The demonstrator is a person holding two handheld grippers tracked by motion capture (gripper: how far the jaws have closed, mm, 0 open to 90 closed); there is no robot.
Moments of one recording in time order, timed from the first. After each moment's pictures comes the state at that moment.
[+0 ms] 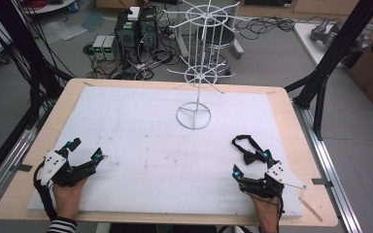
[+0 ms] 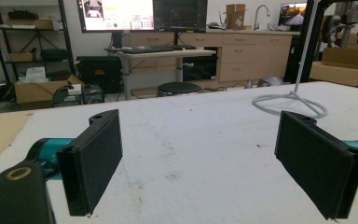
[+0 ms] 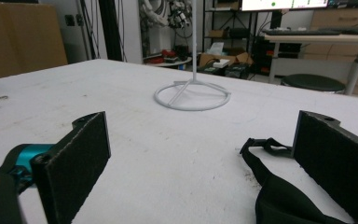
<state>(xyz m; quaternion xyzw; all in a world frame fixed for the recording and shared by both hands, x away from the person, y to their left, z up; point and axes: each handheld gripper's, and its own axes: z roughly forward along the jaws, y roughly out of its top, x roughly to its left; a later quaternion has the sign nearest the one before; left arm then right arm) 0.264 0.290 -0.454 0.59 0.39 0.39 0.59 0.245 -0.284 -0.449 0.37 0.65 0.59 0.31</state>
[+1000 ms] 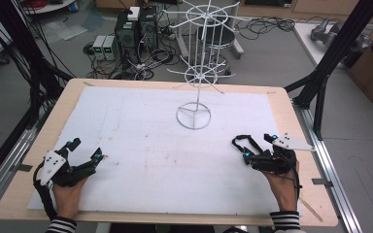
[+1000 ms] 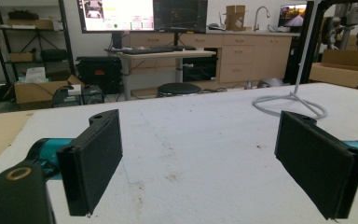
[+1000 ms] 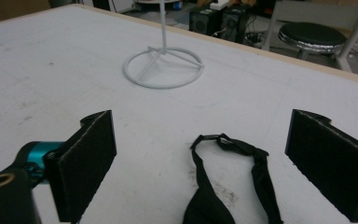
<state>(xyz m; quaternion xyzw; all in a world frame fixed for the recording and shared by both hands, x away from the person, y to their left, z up) 0.264 0.290 -0.454 0.59 0.39 0.39 0.60 0.293 -0.311 -0.392 0.40 0.73 0.48 0.27</state>
